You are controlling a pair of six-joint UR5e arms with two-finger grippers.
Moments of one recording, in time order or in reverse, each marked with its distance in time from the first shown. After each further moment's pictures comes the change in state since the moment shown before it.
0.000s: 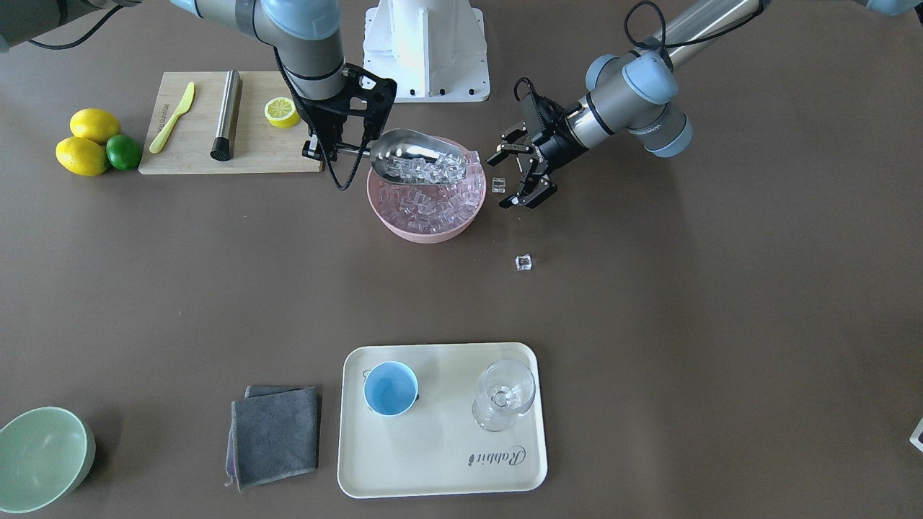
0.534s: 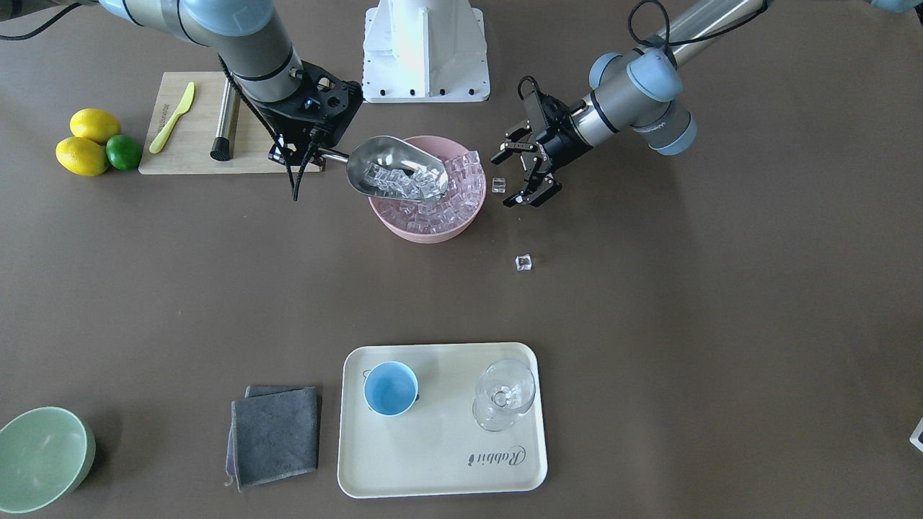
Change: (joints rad) left arm -0.001 0.016 -0.013 0.001 0.000 0.001; right arm 0.104 -0.098 0.035 0.195 0.131 0.171
